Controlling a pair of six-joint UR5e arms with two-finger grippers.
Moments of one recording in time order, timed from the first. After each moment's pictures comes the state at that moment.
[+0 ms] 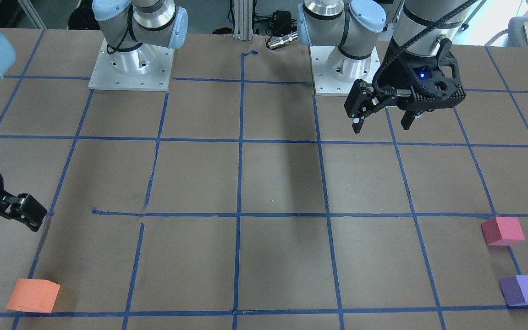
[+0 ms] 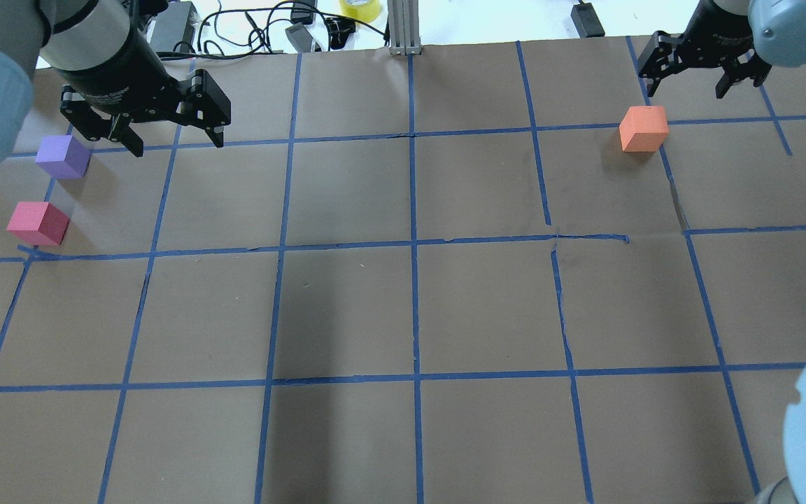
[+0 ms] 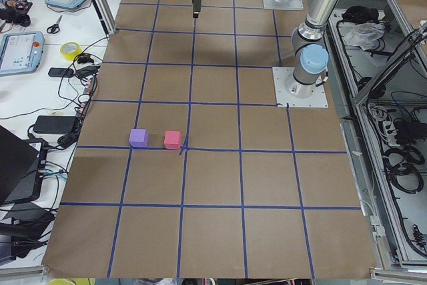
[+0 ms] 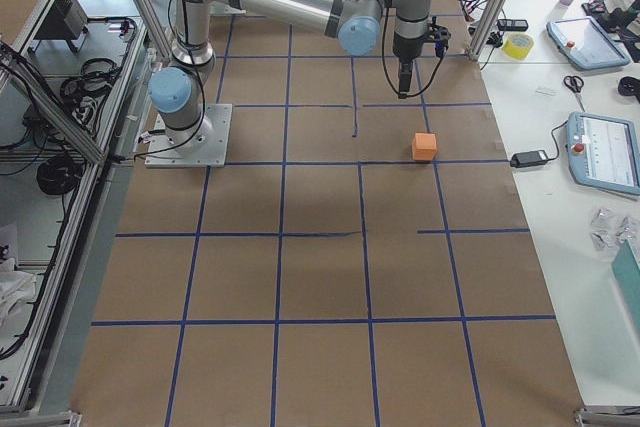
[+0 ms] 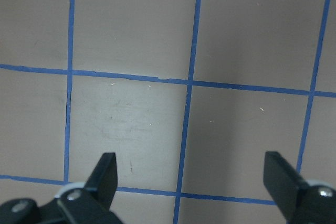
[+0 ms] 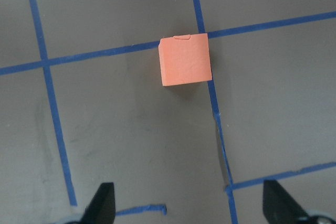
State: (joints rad) left arm -1.56 -1.57 -1.57 -1.47 1.60 -0.09; right arm 1.35 -1.22 1.44 -1.92 -1.65 -0.05
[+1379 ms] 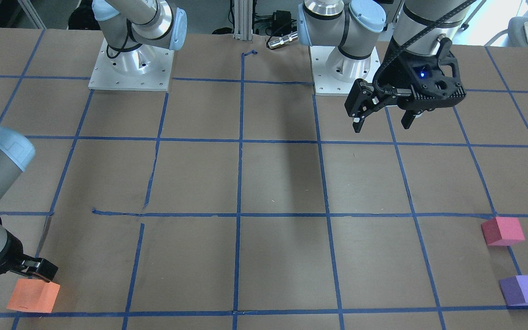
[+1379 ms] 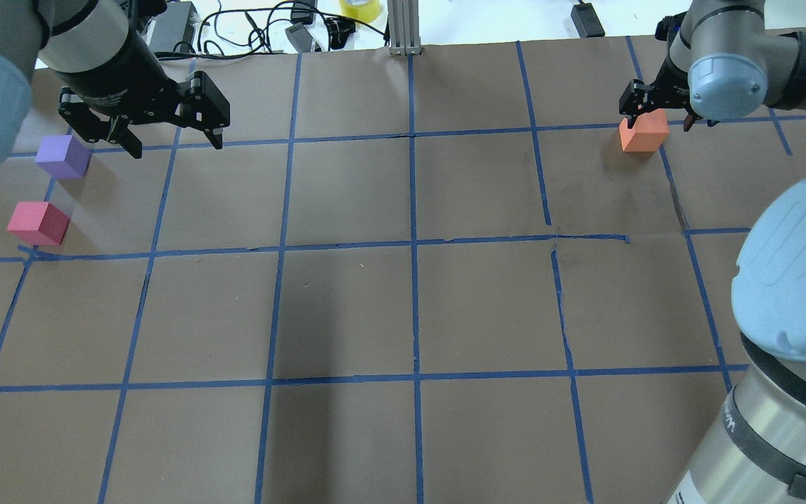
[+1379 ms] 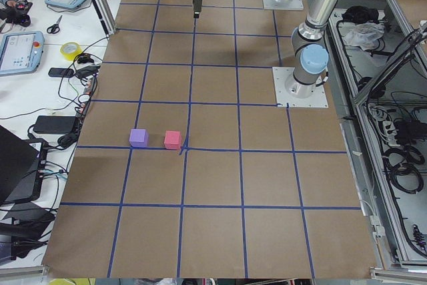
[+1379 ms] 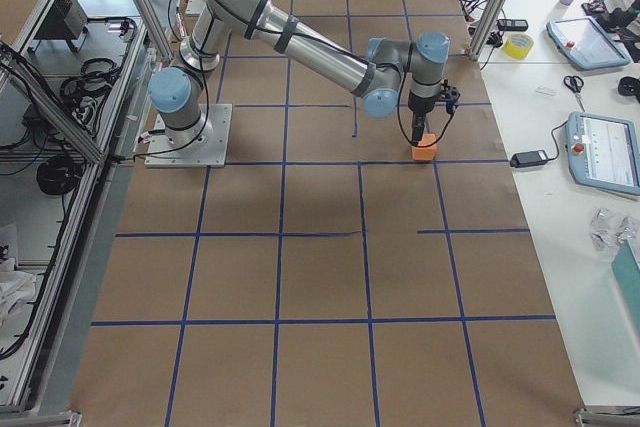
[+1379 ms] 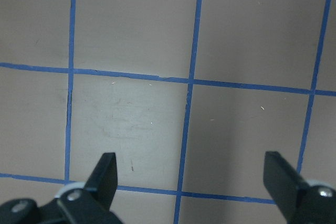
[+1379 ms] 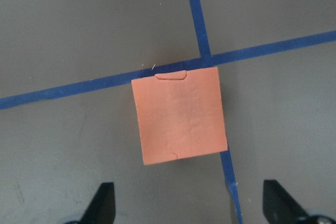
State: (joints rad) left arm -1.56 -1.56 -1.57 -1.47 1.61 -0.09; right arm 1.32 -0.97 1.44 -2.16 -1.65 -0.05
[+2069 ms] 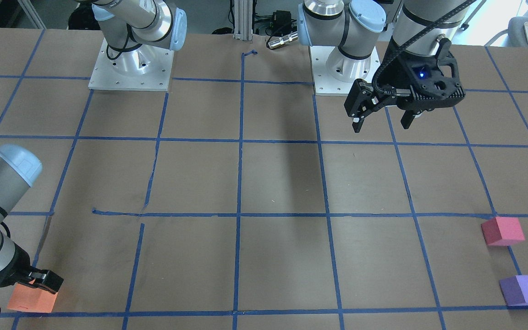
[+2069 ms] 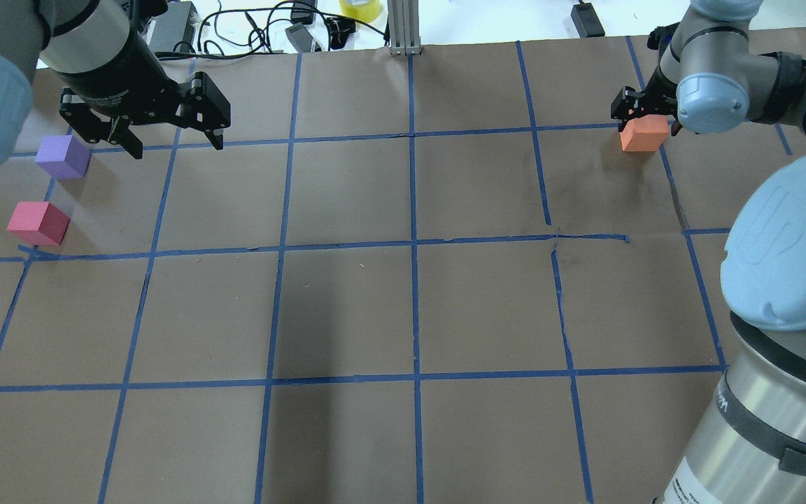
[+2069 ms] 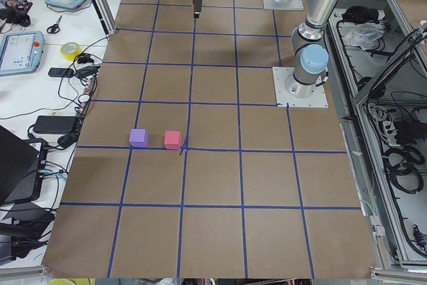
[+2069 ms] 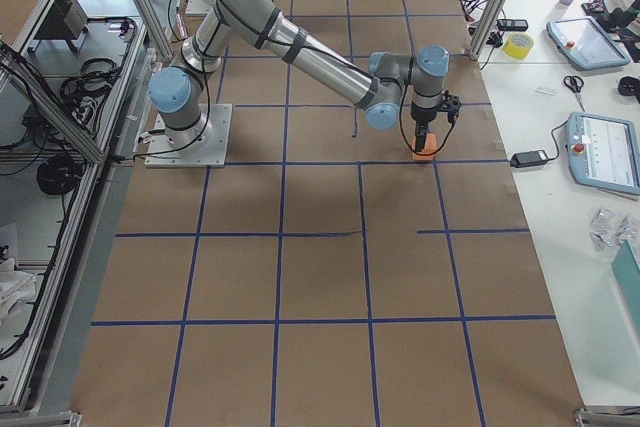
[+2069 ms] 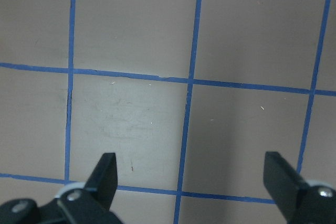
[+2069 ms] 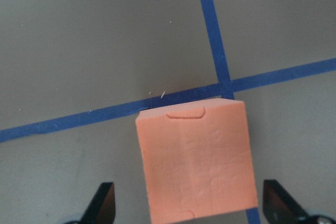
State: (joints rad) left arm -1.56 -1.56 -1.57 -1.47 1.61 -0.09; right arm 1.32 -0.91 1.44 -2.24 -1.61 -0.05
